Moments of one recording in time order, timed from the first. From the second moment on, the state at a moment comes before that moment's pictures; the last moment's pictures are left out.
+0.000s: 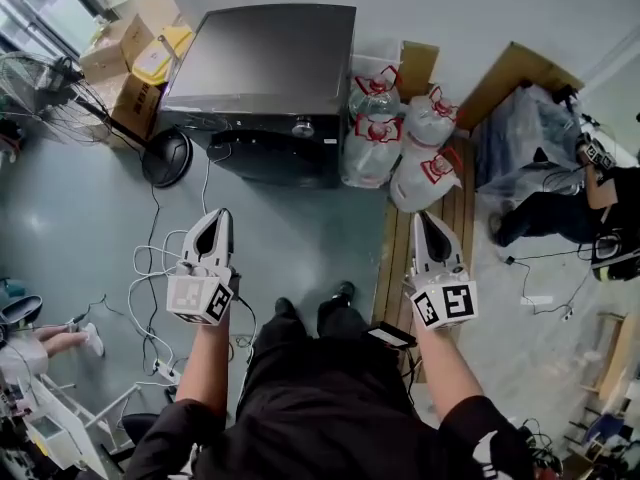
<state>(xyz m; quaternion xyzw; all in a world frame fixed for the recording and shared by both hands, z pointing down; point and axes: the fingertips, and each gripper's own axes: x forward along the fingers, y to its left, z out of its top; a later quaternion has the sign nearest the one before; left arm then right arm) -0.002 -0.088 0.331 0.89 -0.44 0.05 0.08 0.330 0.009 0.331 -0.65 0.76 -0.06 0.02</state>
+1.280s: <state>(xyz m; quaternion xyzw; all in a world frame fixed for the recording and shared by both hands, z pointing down) -0.263 0.013 0.344 0.93 -0.34 0.03 0.11 0.034 0.133 0.335 -0.67 0.74 -0.09 -0.03</state>
